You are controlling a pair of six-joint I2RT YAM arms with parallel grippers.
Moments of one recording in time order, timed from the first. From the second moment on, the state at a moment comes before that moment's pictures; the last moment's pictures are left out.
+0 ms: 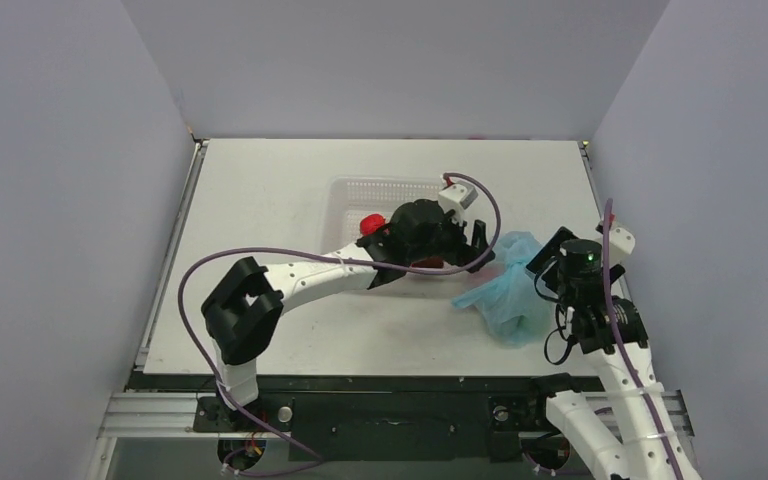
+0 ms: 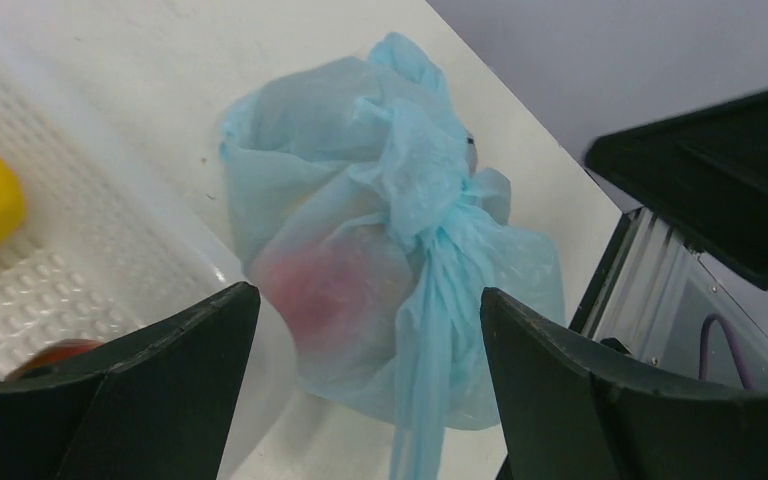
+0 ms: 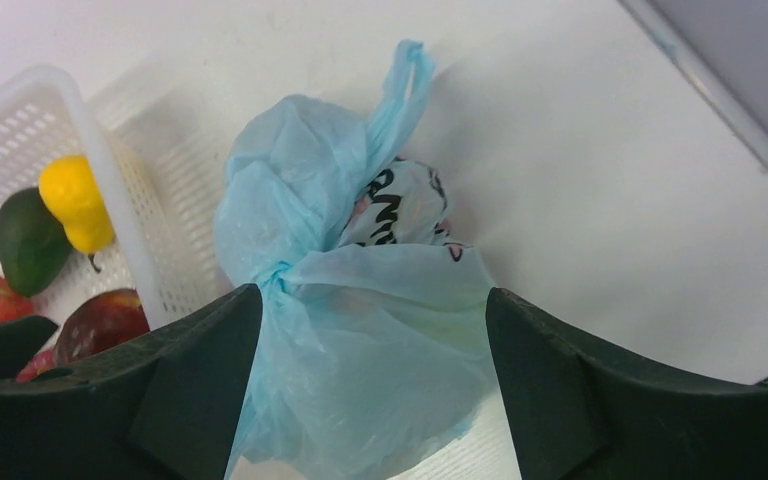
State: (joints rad) left arm -0.96 1.84 1.40 0.14 0.09 -0.45; right arm 0.20 0.68 0.84 -0.81 0.51 0.64
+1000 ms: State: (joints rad) left arm -1.36 2.01 1.50 0.22 -0.47 -0.20; right arm -0.05 0.99 0.96 -0.73 -0.01 0.51
